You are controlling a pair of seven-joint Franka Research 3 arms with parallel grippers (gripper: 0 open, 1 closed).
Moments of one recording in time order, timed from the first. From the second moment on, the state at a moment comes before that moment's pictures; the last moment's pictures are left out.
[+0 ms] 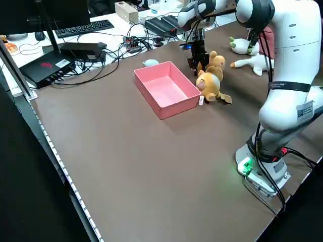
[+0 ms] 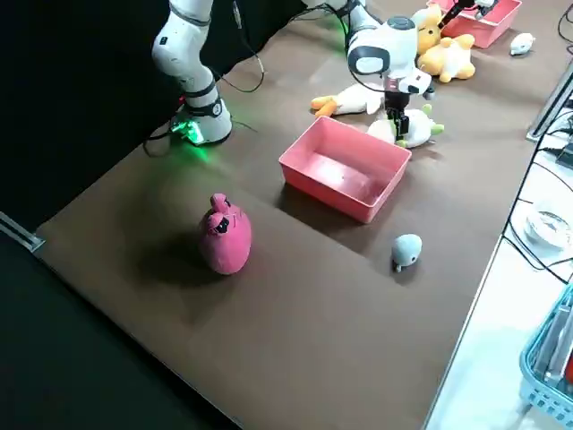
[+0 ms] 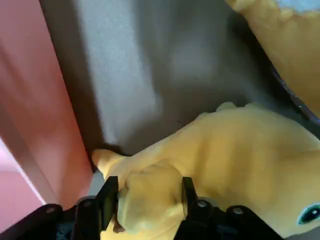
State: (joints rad) left arm -0.19 0.58 -0.14 -1.65 0.03 1.72 -0.22; right arm 0.42 0.51 -0.02 -1.98 0.00 2.62 -0.38
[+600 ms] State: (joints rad) left arm -0.19 0.58 -0.14 -1.66 0.02 1.72 -0.21; right arm 0.43 0.50 -0.02 -1.96 0.00 2.62 -0.38
